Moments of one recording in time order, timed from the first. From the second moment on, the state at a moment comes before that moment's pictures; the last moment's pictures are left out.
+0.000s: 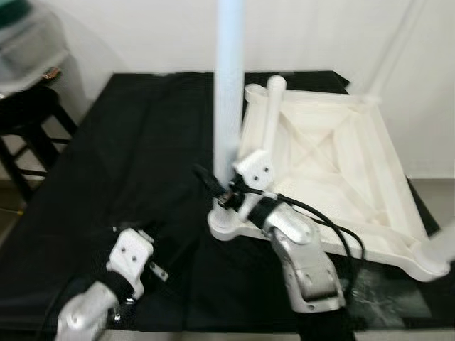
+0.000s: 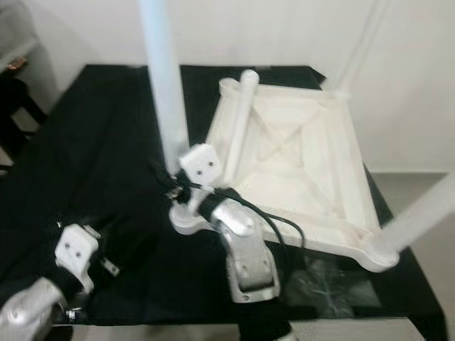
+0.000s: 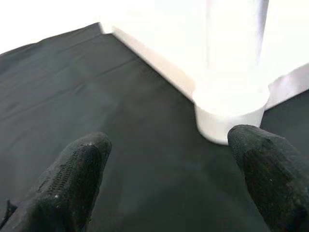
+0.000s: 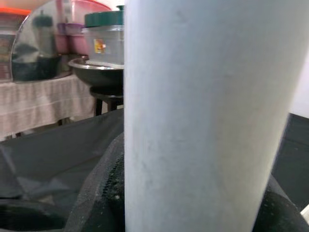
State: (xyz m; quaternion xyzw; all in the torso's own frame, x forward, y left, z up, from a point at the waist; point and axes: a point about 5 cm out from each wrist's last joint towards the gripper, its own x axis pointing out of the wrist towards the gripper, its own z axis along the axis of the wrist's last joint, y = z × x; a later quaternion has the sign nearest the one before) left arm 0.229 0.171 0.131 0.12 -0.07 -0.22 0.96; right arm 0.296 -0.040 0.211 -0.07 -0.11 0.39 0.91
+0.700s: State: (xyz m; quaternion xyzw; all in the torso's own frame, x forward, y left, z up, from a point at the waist) left arm 0.232 0.167 0.129 0.11 -0.07 -0.23 0.96; right arm 0.332 -0.055 0.217 -0.14 -0.08 0.63 0.76
